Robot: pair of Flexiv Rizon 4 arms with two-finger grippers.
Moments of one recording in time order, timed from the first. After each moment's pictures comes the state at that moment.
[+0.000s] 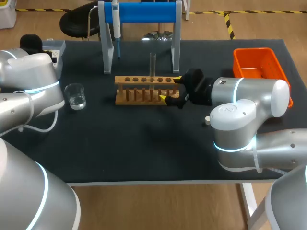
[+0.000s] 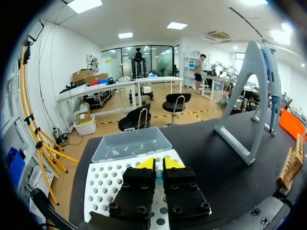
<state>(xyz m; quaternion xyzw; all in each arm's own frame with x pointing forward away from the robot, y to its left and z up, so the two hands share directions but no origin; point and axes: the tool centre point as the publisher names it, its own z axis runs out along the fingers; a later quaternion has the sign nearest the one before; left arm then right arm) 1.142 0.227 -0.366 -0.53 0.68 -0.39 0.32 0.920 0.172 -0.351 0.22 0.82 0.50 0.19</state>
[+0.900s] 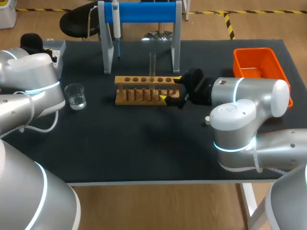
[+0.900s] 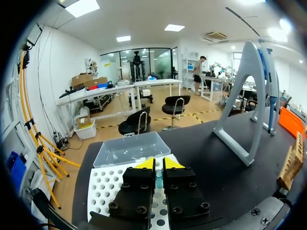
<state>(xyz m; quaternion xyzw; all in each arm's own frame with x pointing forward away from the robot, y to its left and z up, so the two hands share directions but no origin) 1.143 0.223 -0.358 -0.51 0.68 -0.40 0.34 0.920 0.172 -0.351 0.22 0.82 0.50 0.19</state>
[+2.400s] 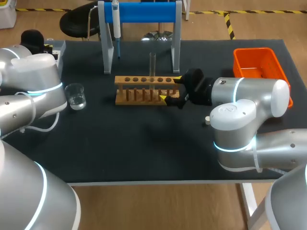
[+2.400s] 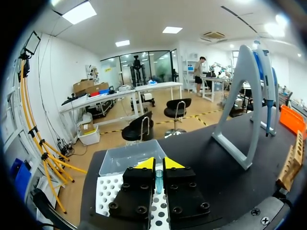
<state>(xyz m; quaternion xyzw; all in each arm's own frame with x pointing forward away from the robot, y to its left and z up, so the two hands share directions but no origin) 1.140 0.217 -0.337 -0.50 0.68 -0.39 0.36 0.920 0.172 -0.351 0.22 0.82 0.50 0.19</state>
